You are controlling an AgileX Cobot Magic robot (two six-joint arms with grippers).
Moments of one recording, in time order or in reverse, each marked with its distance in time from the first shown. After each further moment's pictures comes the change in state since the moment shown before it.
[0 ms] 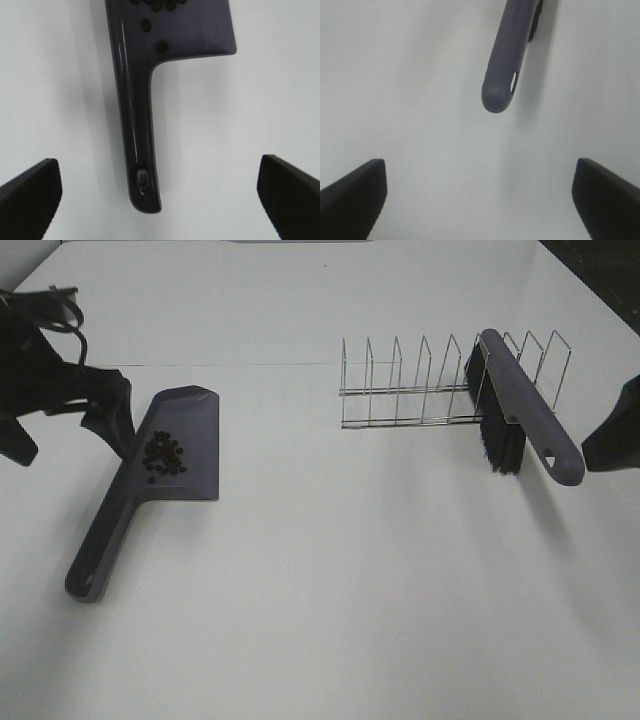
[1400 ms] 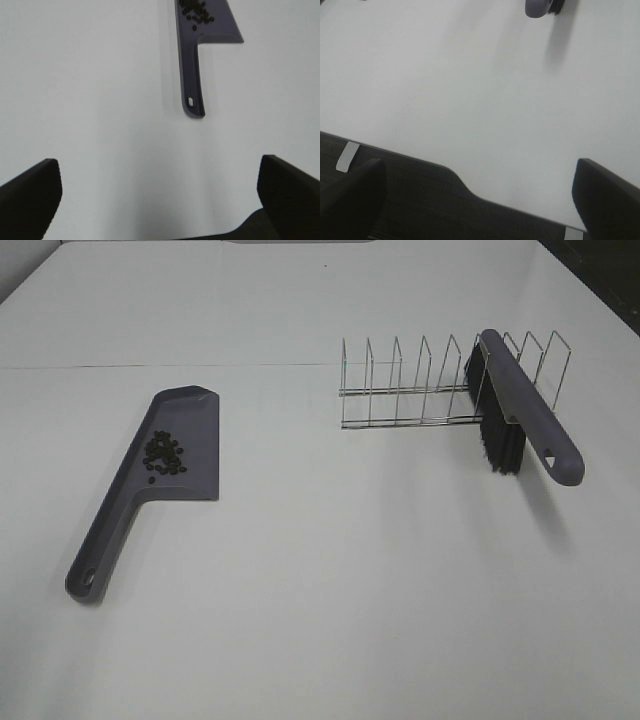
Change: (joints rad) left arm 0.000 -1.352 0.729 0.219 0.020 -0.163; right arm 0.000 -0.836 0.267 0.068 0.353 -0.047
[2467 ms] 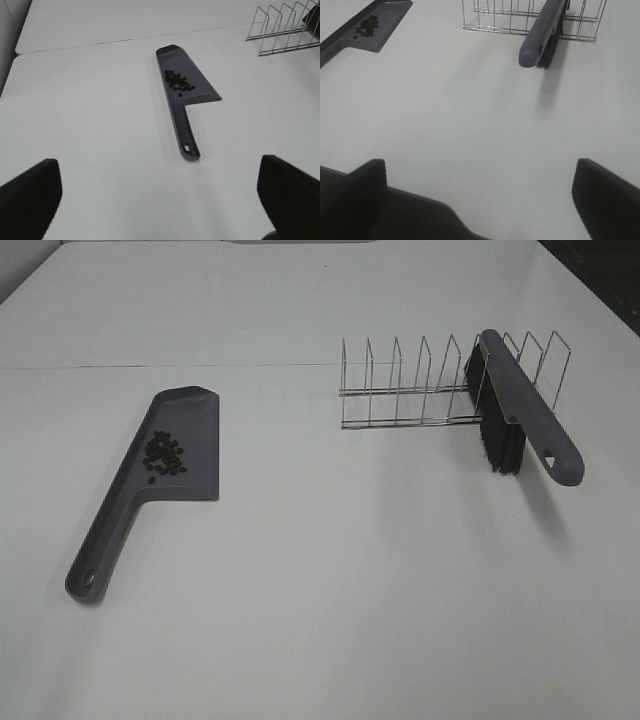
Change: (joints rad) left arm 0.000 -0.436 0.024 -0.018 0.066 0.163; right arm 0.000 -0.202 0.015 0.000 -0.020 0.000
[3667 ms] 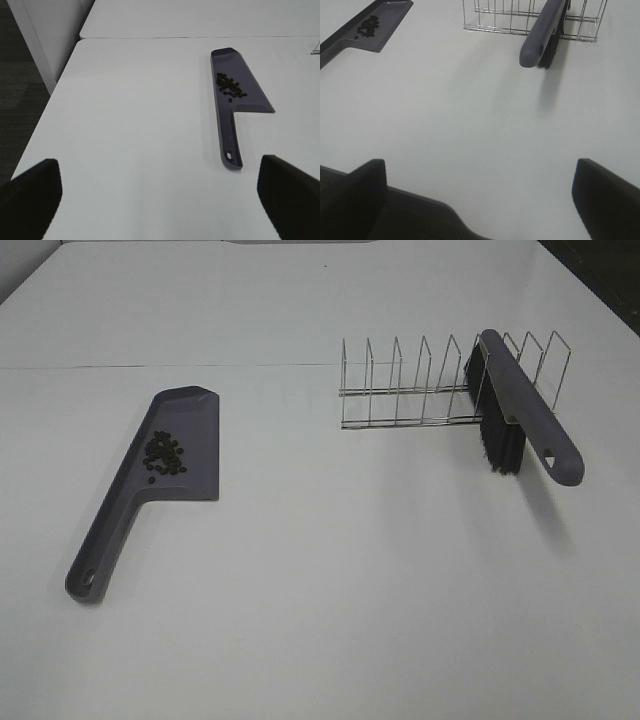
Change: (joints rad) left arm 0.236 -0.002 0.003 -0.003 0.000 0.000; right arm 0.000 0.000 0.000 0.003 0.000 0.000
